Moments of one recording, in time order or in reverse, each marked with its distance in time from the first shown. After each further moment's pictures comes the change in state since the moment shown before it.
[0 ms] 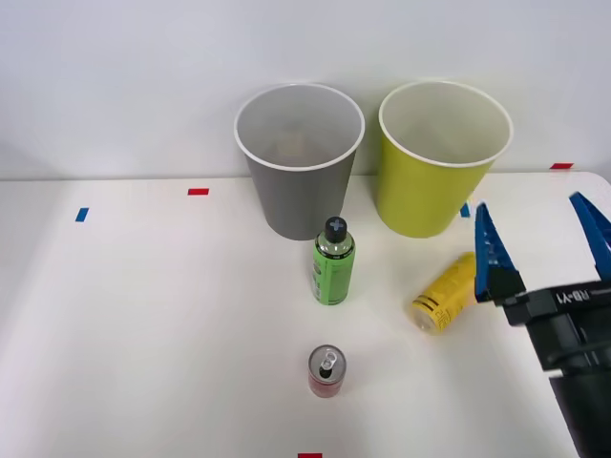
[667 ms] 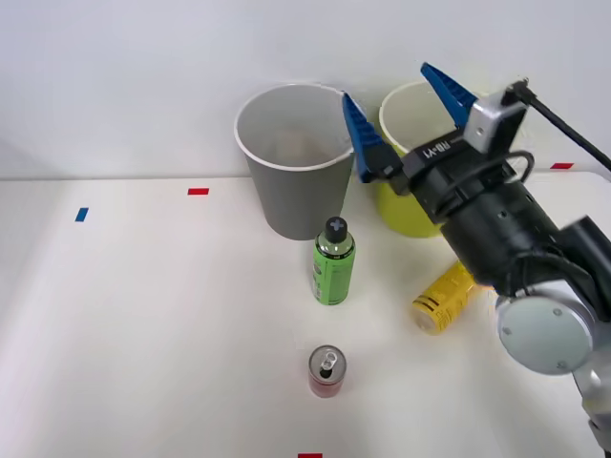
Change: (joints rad) arm -0.659 0.057 0.046 0.219 -0.113 0.370 -0.002
